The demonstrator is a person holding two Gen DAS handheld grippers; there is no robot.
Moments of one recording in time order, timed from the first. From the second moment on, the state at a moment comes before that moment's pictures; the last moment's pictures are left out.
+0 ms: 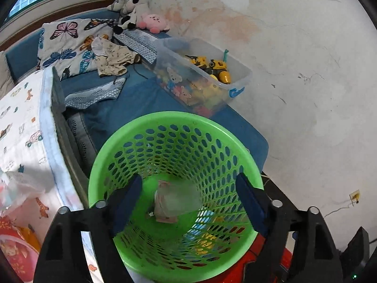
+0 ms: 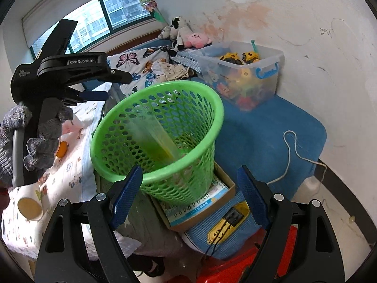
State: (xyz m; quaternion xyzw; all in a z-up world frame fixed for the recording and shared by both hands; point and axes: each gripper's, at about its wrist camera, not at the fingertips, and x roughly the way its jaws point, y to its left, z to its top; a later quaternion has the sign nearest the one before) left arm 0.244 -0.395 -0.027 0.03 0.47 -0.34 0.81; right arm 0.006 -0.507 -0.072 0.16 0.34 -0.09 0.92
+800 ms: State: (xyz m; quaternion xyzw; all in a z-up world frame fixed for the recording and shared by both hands) left arm 0.174 -0.187 0.037 0.01 0.41 -0.27 0.87; right arm 0.005 -0.419 -0.038 0.11 0.33 0.01 0.94
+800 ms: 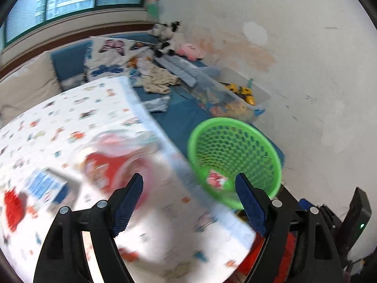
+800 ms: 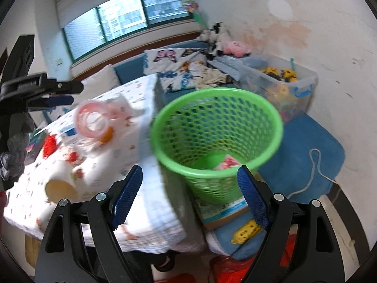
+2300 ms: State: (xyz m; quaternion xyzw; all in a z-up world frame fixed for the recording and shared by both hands) left arm 0.144 0.036 -0.028 -0.06 0.43 -0.15 0.89; right arm 0.103 -0.163 -0.071 -0.03 0.46 0.28 0.84
